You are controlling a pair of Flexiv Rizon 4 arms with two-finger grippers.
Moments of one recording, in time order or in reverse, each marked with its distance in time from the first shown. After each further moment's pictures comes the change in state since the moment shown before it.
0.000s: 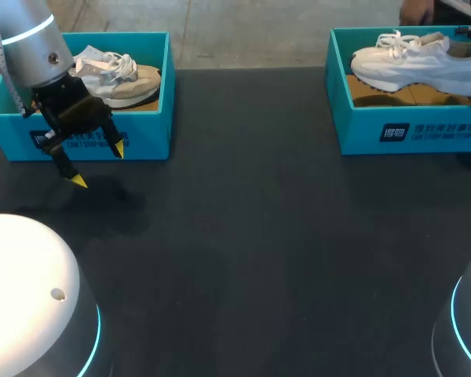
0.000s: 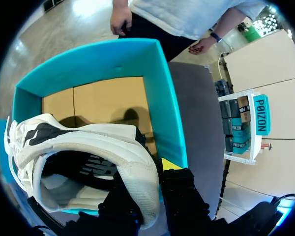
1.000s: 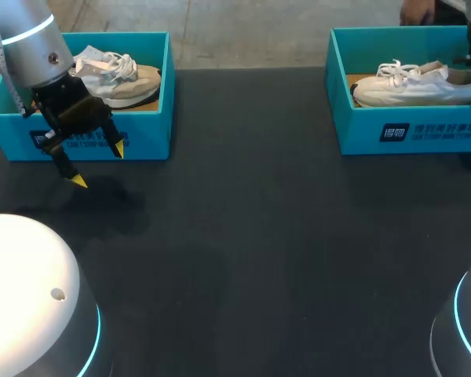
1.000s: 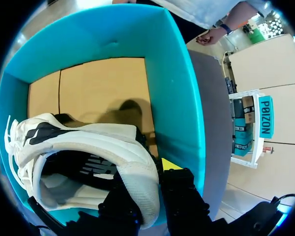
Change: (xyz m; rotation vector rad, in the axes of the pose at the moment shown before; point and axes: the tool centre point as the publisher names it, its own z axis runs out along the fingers) left arm 0.000 0.000 0.000 0.000 0.000 0.000; right arm 0.001 -0.015 0.060 0.028 -0.002 -0.040
